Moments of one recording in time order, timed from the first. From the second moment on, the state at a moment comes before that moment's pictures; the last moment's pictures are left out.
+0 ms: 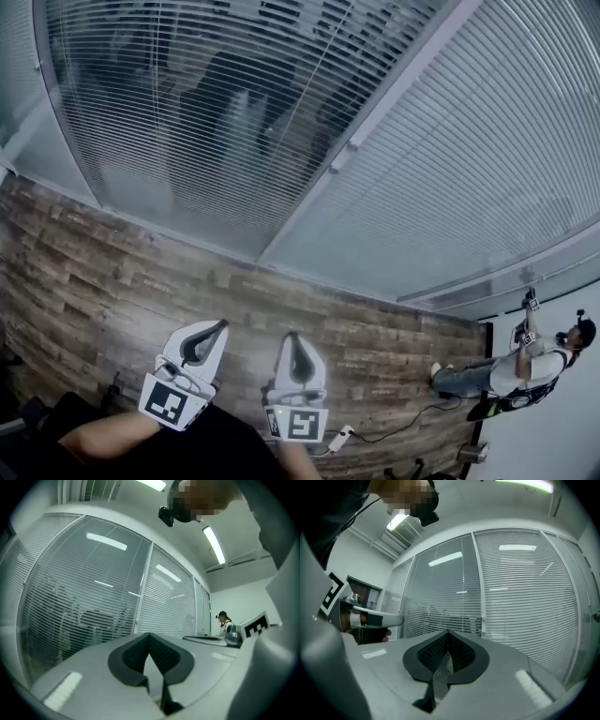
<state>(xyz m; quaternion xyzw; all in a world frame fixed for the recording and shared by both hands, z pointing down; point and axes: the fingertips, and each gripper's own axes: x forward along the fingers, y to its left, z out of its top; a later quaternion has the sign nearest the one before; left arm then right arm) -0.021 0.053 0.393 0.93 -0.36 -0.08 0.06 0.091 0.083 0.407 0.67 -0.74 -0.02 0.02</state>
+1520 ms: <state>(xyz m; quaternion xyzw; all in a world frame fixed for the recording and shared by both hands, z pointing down) 0.039 -0.161 0.387 0.92 -0.39 -0.07 0.03 0.219 -0.185 0.405 0.69 -0.72 -0.04 0.06</state>
